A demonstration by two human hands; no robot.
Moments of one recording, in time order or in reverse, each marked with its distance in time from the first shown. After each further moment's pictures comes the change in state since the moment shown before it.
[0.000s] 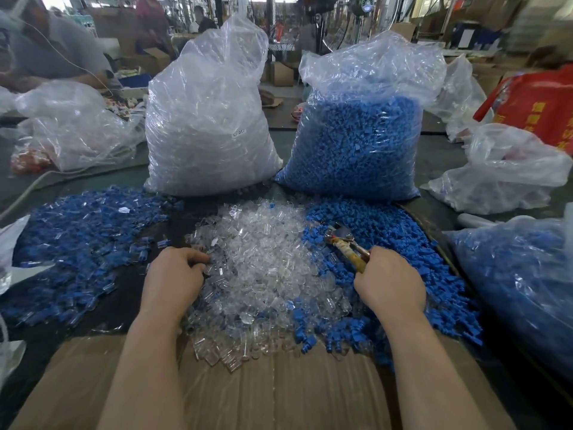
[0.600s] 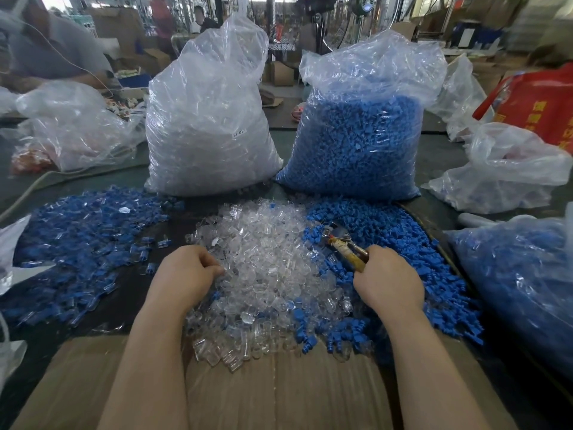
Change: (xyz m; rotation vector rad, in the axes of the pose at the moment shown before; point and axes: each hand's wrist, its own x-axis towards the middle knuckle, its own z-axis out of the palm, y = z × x) left_hand -0.006 0.020 -0.007 0.012 -0.147 -0.014; right_hand 0.005 0.000 0.003 0.016 0.007 -0.027
